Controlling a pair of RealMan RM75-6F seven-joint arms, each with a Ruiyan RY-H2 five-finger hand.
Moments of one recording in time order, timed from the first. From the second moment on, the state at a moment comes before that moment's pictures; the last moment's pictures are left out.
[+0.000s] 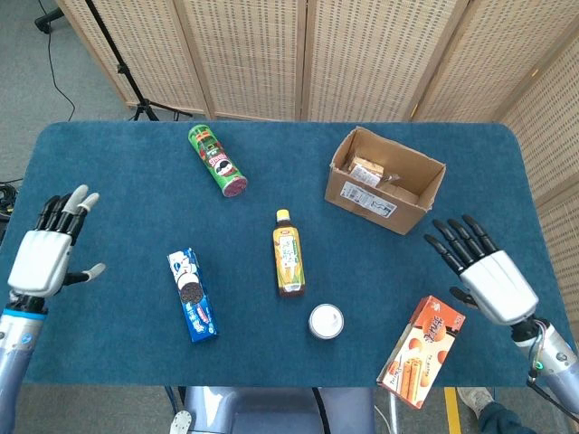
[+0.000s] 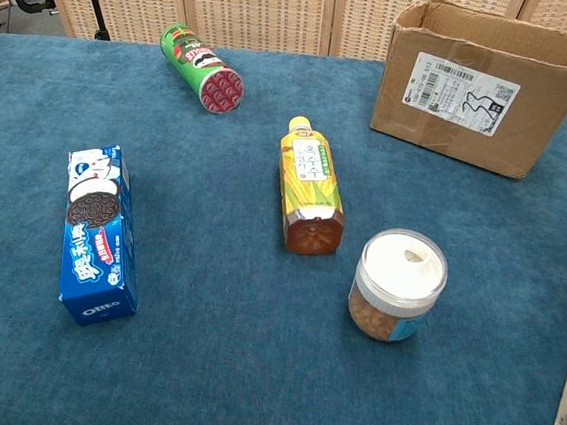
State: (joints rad) left arm -0.36 -1.11 -0.05 -1.69 1.38 1.46 0.08; right arm 0.37 -1.03 0.10 -1.44 -1.90 1.43 0.02
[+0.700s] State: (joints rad) left arm -0.19 -1.03 -0.04 -1.73 1.28 1.49 0.01; right arm 0.96 -1.22 0.10 -1.40 -2.08 0.78 -0.19
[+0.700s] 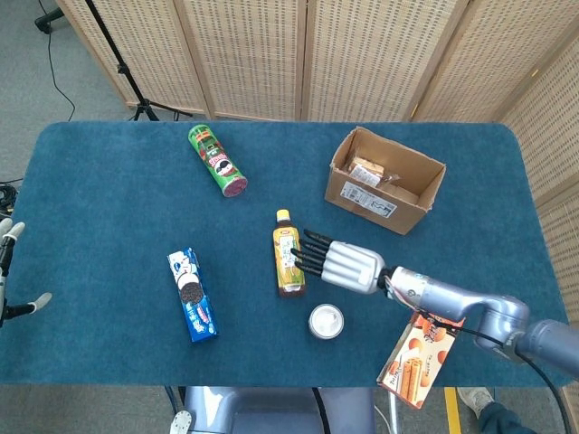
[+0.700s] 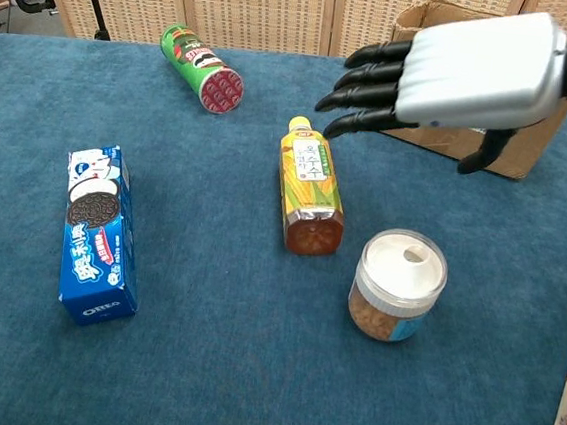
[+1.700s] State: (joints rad) left arm -0.18 -1.05 -0.11 -1.69 1.22 1.40 0.04; right arm 1.16 -1.54 -0.04 -1.06 -1.99 0.73 -0.16
